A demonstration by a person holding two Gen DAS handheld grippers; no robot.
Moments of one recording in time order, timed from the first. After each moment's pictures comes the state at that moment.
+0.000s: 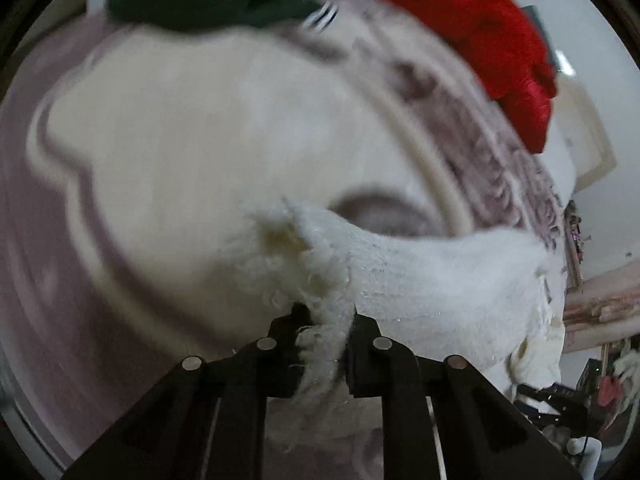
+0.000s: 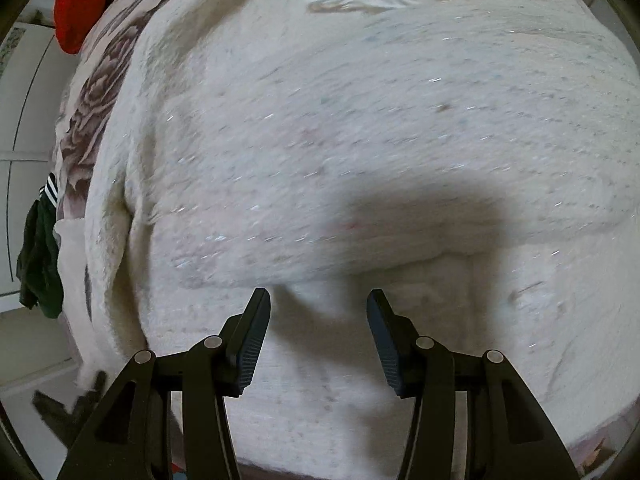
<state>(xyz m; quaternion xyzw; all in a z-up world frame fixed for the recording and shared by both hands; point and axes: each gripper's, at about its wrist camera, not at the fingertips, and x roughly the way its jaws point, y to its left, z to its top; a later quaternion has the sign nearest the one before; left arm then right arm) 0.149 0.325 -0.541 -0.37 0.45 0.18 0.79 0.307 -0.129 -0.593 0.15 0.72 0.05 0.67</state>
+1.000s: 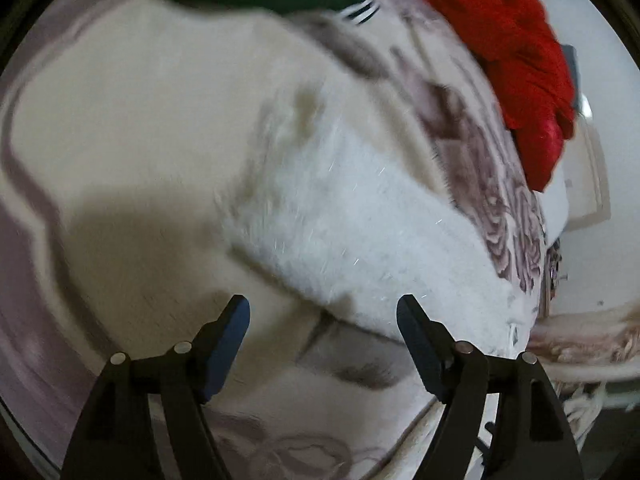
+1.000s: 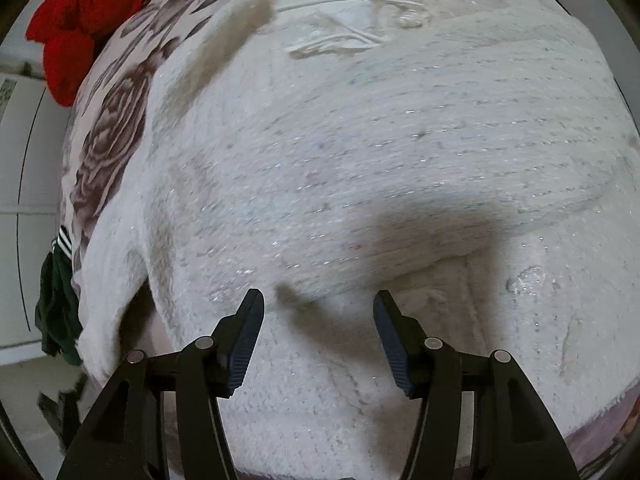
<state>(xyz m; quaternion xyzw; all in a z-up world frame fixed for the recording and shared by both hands) 0.169 0.386 -0.579 -0.50 0.47 0.17 0.71 0.319 -0.127 -0.571 0.22 0.68 0.00 0.70</state>
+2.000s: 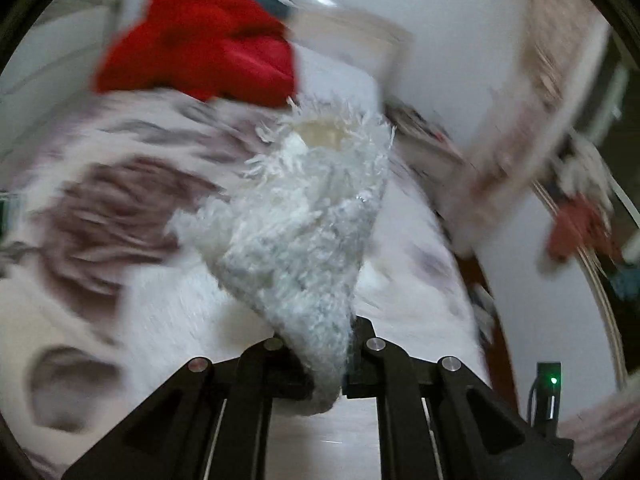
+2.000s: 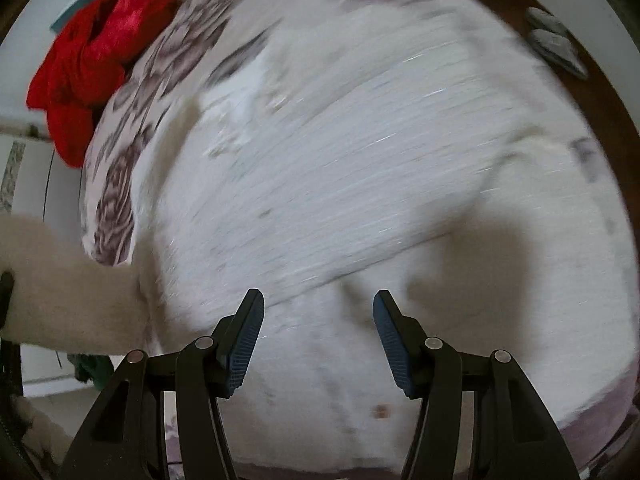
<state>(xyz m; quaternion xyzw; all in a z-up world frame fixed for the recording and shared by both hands) 0.358 -0.047 -0.400 -0.14 0.42 -0.11 0.89 0.270 -0.309 -0.528 0.30 0.62 -0.04 0.72</state>
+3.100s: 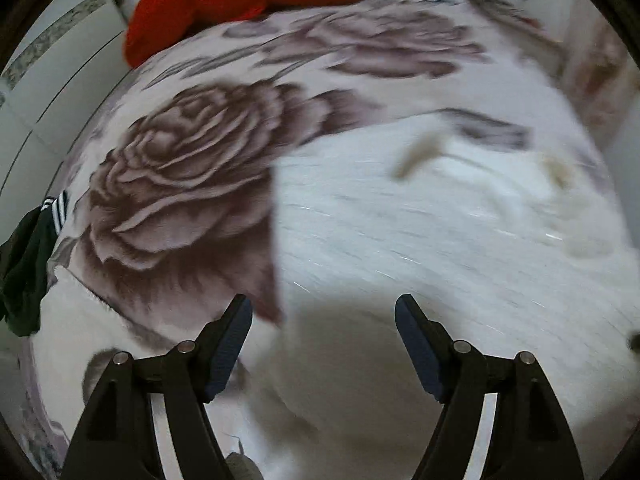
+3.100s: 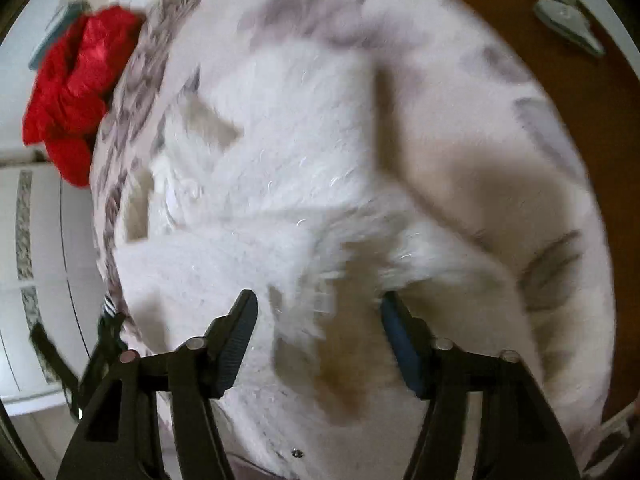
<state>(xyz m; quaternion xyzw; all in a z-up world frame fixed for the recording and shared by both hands) 0.445 -0.012 -0.543 0.03 0.55 0.07 0.83 0.367 -0.401 -0.588 0.31 0.66 0.01 0.68</state>
